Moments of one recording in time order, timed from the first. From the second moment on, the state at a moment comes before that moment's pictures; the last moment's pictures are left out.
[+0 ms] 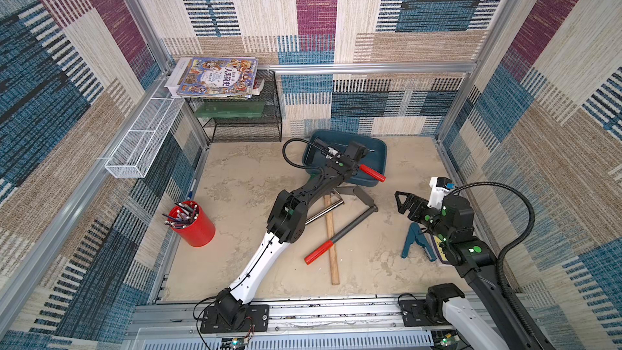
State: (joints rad) left arm -0.71 2.67 2.44 -0.43 -0.36 -1.58; right arm 0.14 0.68 0.59 -0.33 -0.15 0.56
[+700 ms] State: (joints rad) left arm -0.69 2.64 2.33 -0.26 -0.28 -1.62; right arm 0.14 0.65 0.59 -0.33 -0.15 0.56
